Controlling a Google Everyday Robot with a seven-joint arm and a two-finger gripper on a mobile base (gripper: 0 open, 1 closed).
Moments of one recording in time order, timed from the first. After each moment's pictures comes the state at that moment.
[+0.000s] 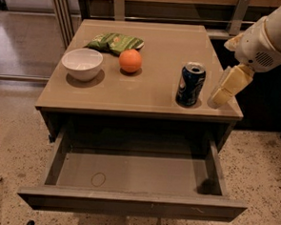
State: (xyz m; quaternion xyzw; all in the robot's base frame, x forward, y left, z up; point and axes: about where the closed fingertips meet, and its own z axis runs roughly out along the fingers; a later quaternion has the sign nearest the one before) arm 0.552 -0.187 0.937 -0.57 0.77 0.04 0.28
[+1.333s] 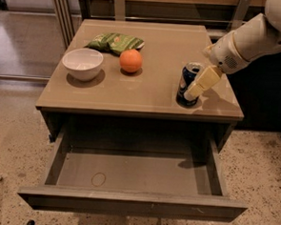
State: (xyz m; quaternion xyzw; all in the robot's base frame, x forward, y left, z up) arm 0.625 -0.158 0.884 -0.55 0.77 0.12 0.31
